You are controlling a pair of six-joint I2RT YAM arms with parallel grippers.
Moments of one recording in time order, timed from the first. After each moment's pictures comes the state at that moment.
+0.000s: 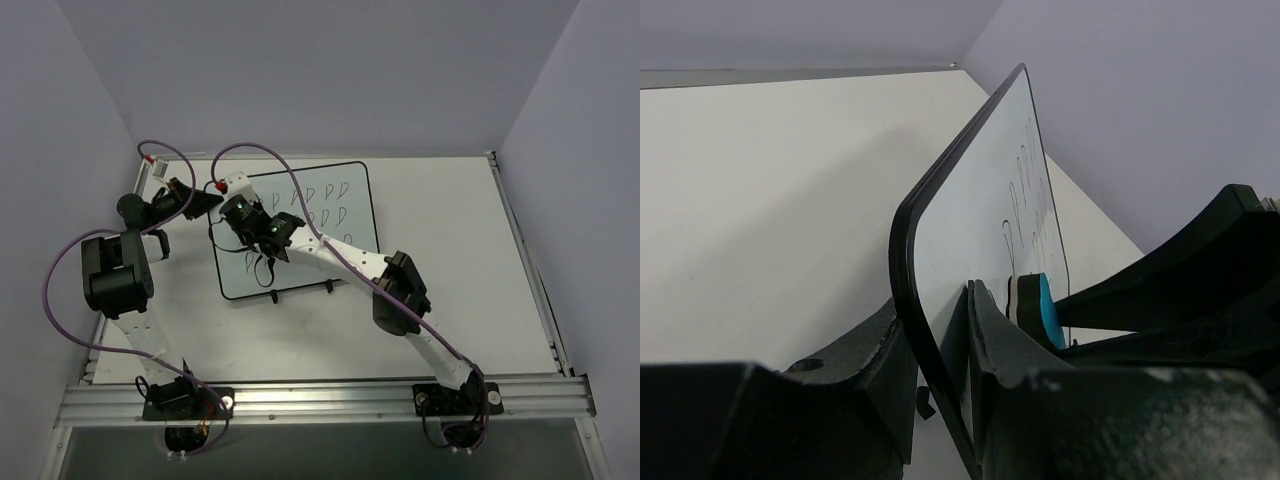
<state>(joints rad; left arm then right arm) 0.24 1.99 1.02 1.28 1.20 -0.92 1.01 2.28 2.13 -0.50 0.51 0.24</state>
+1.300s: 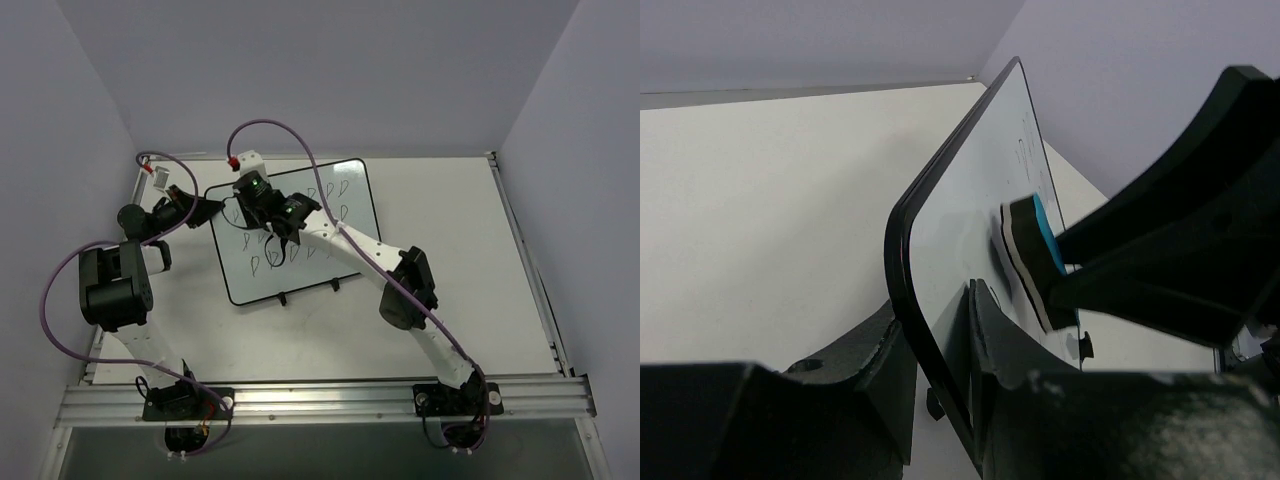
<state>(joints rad) 0.24 1.88 0.87 1.29 1.14 -0.82 0.93 2.26 2.21 -0.54 0.40 0.26</state>
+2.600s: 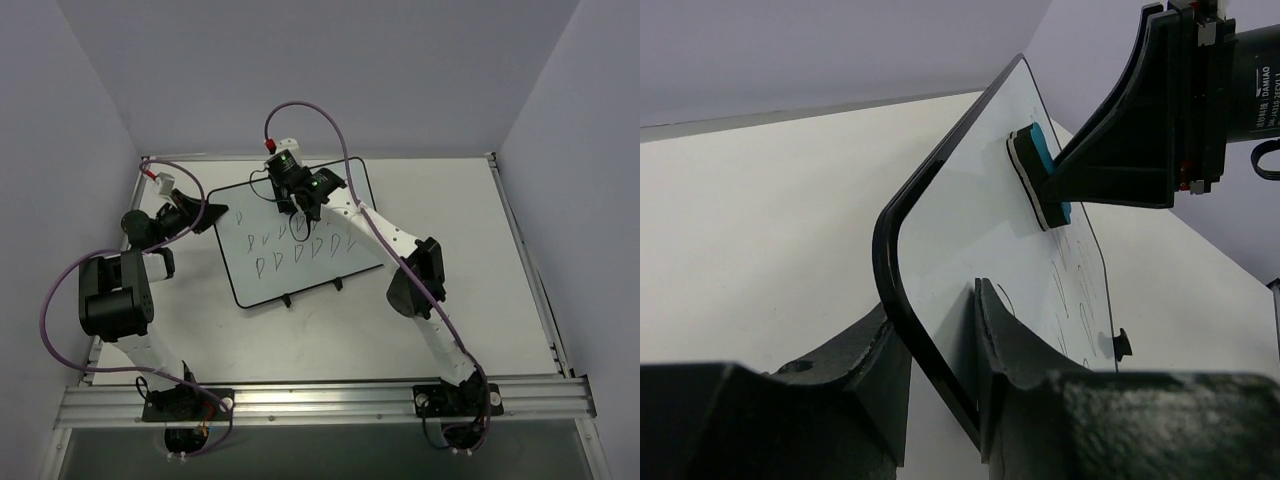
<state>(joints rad) 0.21 1.79 0.78 1.26 1.06 -0.66 0.79 2.28 2.30 -0.79 0.35 0.31</state>
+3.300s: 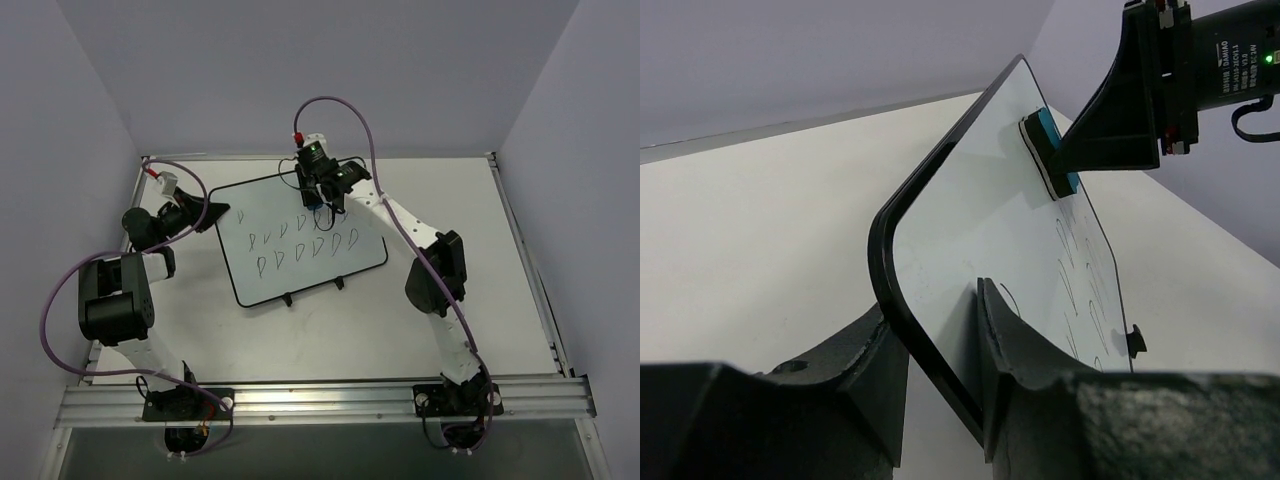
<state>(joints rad) 0.20 1.76 0.78 1.21 1.05 -0.59 0.68 2.16 2.10 -0.72 0.27 0.28</state>
